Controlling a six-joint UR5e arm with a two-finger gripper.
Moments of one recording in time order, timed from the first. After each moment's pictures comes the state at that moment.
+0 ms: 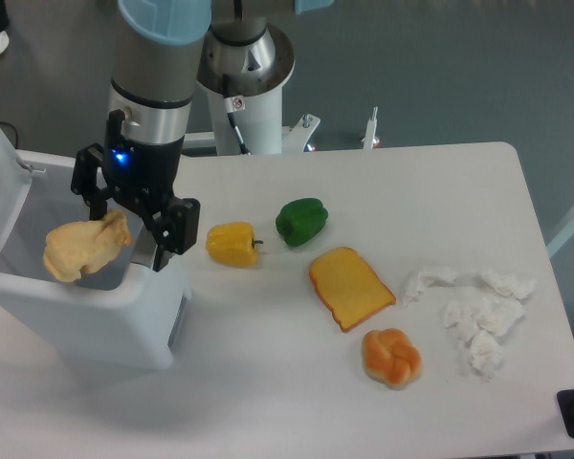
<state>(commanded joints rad) 2.21 -1.73 -1.47 -1.18 1.22 0.69</state>
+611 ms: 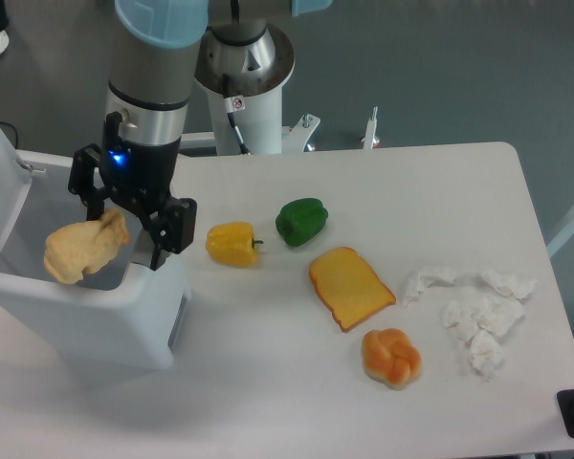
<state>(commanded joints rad) 2.19 -1.71 -1.49 -1.18 1.22 0.66</state>
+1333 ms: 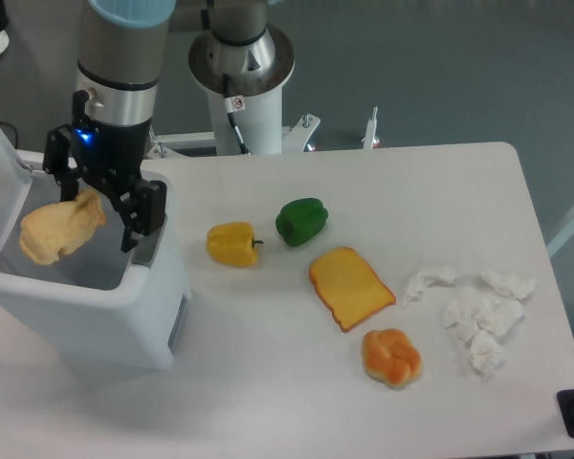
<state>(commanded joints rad) 2.16 -1.67 -1.52 -1.18 1.22 0.67</state>
